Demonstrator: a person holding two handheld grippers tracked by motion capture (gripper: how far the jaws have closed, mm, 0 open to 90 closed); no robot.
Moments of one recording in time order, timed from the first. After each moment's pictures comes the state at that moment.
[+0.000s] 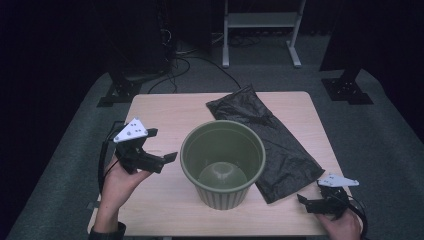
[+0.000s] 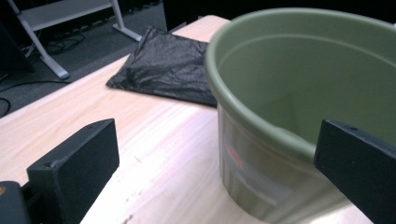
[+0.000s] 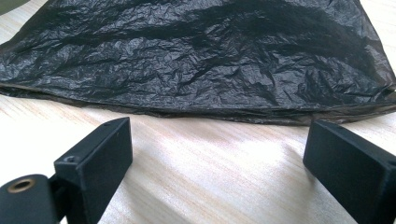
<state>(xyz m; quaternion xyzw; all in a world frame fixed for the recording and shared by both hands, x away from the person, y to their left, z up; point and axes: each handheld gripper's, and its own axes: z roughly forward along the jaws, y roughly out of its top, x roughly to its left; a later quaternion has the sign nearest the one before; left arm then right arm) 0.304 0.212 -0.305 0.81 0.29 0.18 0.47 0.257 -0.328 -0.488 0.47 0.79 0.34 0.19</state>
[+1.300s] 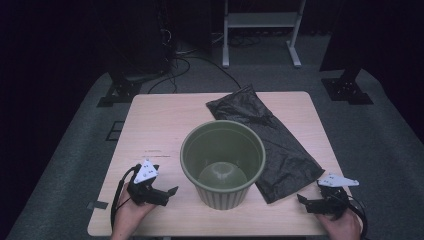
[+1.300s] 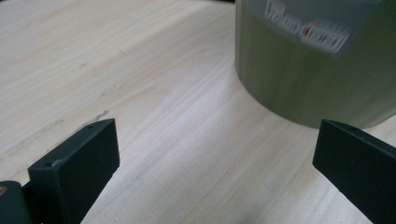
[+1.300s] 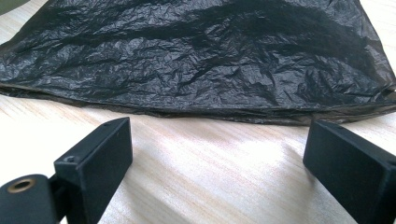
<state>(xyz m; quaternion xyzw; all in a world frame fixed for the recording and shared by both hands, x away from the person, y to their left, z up) 0.284 0.220 -0.440 0.84 0.32 0.19 0.40 0.257 -0.328 -0.488 0.47 0.79 0.34 0.19</state>
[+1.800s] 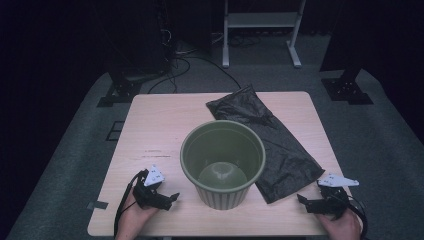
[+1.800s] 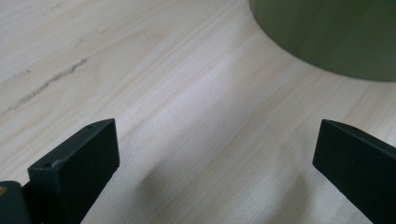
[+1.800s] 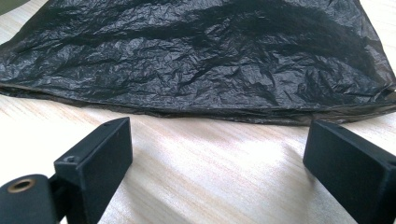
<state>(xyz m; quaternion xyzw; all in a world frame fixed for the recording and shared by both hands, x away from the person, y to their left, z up) 0.289 0.218 -0.474 0.86 0.33 0.18 0.34 0.257 -0.328 -0.488 0.47 0.79 0.34 0.19</state>
